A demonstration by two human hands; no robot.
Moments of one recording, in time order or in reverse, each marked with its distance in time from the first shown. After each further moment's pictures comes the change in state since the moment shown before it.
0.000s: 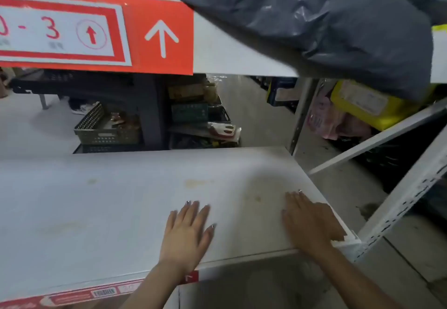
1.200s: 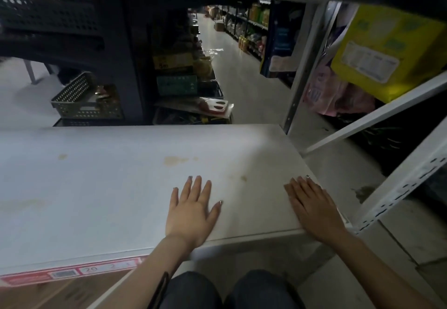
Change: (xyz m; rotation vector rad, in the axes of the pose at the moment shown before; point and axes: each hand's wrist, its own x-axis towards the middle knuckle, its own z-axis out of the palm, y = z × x) left_hand 0.026 0.063 0.012 -0.069 -0.103 -0.069; right_hand 0.017 0.081 0.029 -0.285 0.021 -0.164
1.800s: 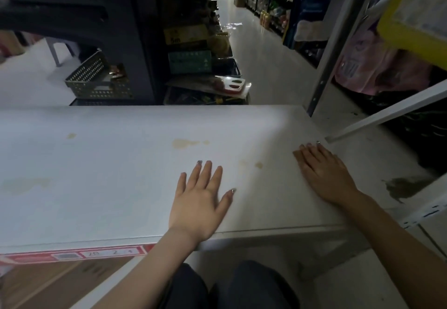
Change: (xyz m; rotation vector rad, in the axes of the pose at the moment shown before) left_hand 0.001 0.001 0.006 -0.006 0.069 -0.017; right_hand 0.066 0.001 -0.009 0.183 -0.102 -0.005
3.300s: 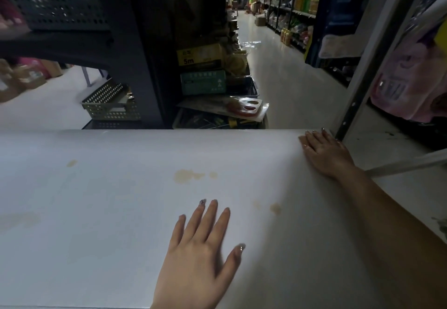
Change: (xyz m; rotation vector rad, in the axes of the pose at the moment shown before) left_hand 0.010 -0.009 0.021 0.015 0.152 0.021; right_hand 0.161 -0.002 -0.013 0.092 0.007 0.060
